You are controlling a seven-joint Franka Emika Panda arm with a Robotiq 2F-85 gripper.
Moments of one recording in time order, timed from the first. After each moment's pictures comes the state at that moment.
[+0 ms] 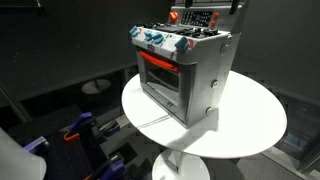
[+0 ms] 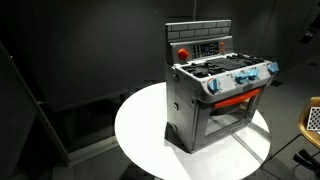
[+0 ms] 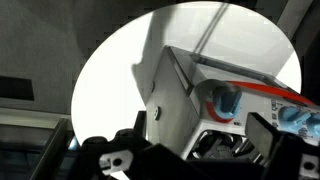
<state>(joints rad) 0.00 -0.36 -0.39 -2.31 0.07 2.08 -0.58</state>
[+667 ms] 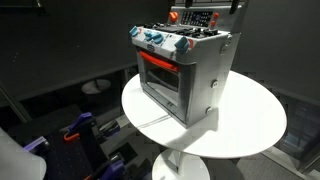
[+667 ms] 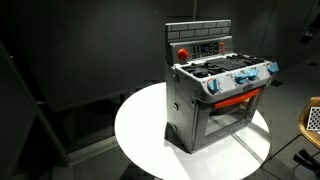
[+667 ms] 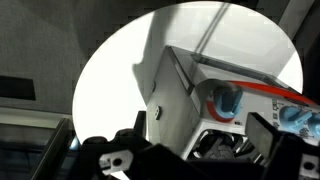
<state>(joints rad) -0.01 -0.36 -0.37 -2.31 0.07 2.08 -0.57</state>
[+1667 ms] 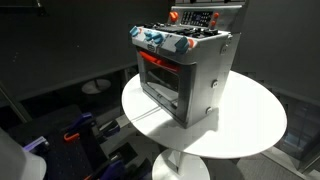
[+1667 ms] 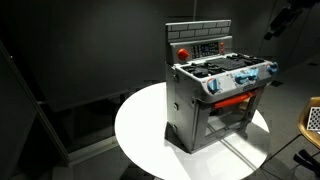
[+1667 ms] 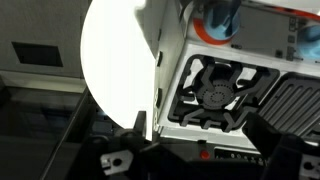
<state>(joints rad) -0.03 -0.28 -0.18 -2.31 0.07 2.38 -0.34</state>
